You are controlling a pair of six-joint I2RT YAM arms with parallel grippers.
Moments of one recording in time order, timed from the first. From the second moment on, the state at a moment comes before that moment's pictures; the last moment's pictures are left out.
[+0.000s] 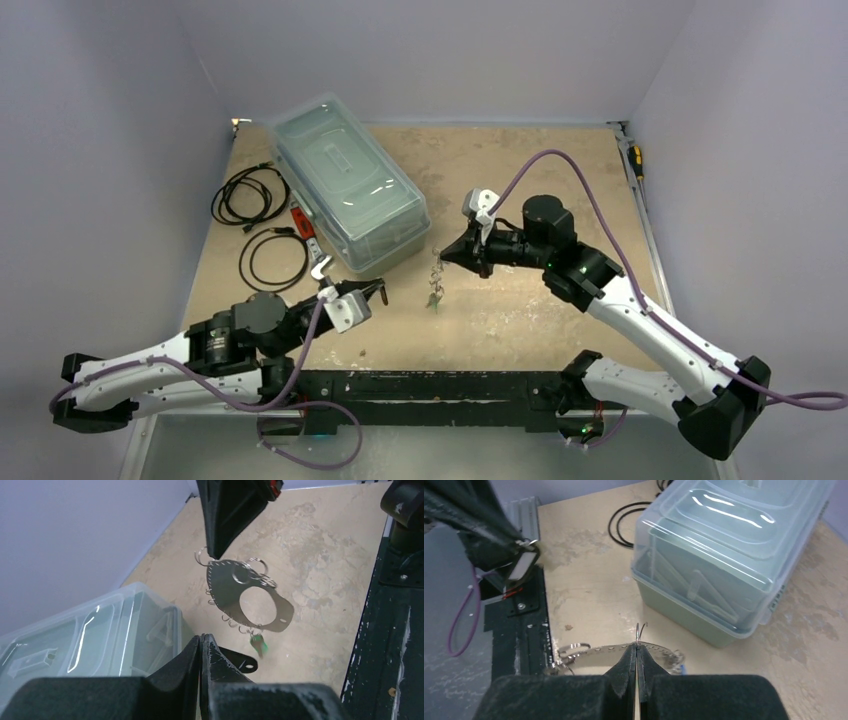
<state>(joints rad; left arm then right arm) -1.34 0.51 0.72 -0.31 -0.35 0.36 0.70 1.01 0.94 -0.24 -0.52 -0.12</state>
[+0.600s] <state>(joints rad) -1.17 0.46 0.62 -0.19 -0.21 0.35 0.81 1.00 0.94 -0.25 -0.77 -0.16</state>
